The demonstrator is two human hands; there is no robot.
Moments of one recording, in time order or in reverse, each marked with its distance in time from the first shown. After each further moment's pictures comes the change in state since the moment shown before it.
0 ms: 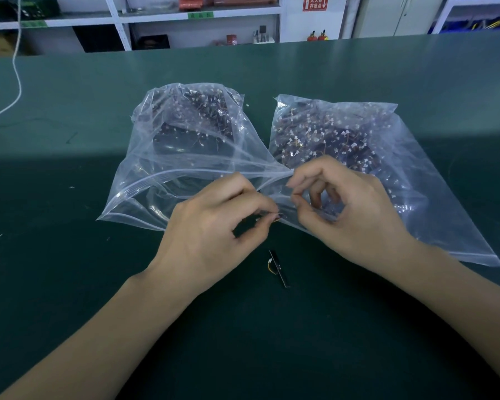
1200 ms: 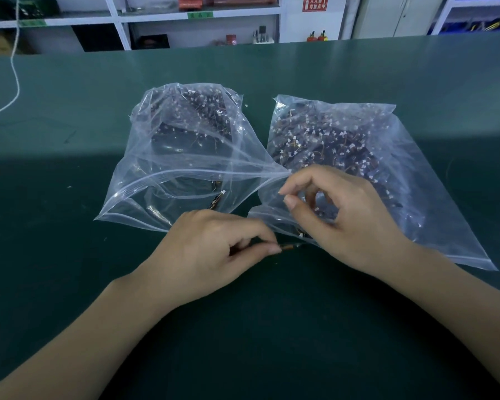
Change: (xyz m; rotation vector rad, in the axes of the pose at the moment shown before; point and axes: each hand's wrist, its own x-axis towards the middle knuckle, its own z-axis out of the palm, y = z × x) left_hand -0.008 -0.004 -0.008 -0.087 -0.310 0.021; right_hand -0.001 -0.001 -0.001 -0.027 -0.048 0.013
